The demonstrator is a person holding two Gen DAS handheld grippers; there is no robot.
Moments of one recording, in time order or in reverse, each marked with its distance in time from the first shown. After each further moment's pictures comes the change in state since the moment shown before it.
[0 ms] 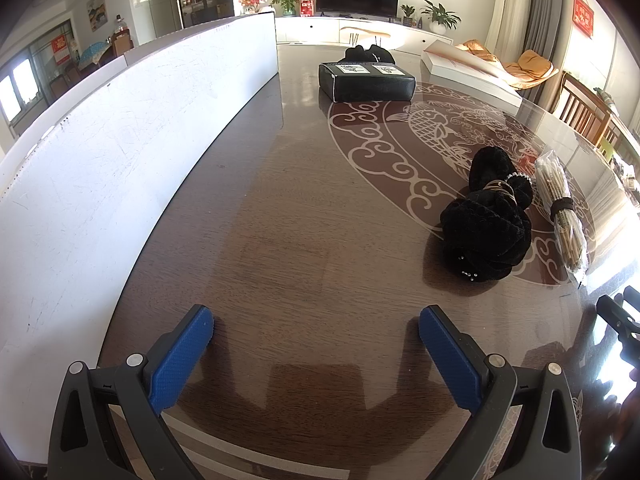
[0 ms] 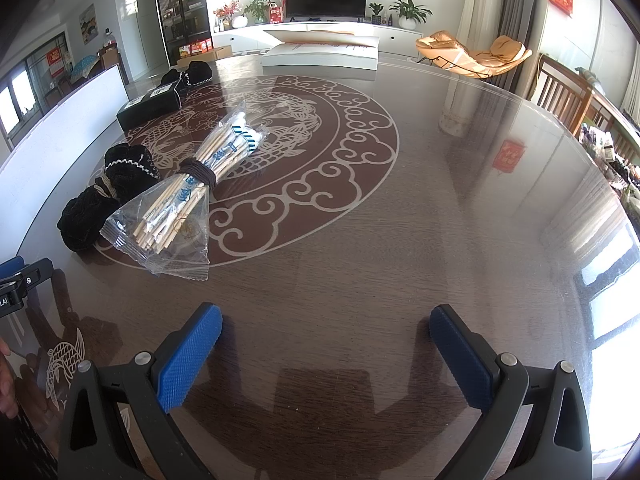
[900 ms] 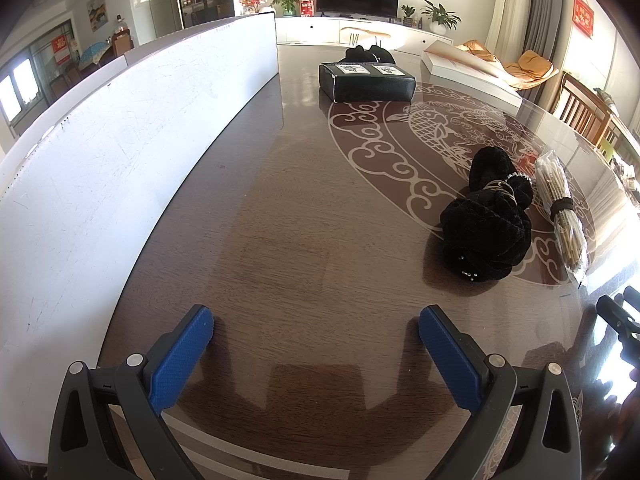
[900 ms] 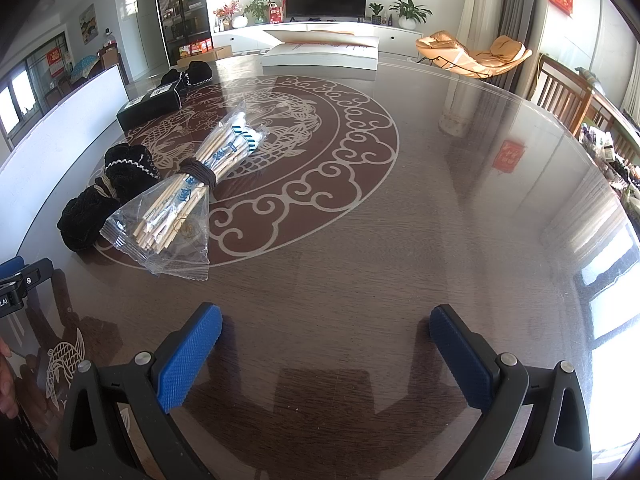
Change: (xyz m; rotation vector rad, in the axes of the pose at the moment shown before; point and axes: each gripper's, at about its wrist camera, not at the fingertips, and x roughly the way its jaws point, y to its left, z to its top) left arm 0.000 0.000 0.000 0.000 0.000 0.000; right arm 0.000 0.000 0.000 0.000 0.000 0.000
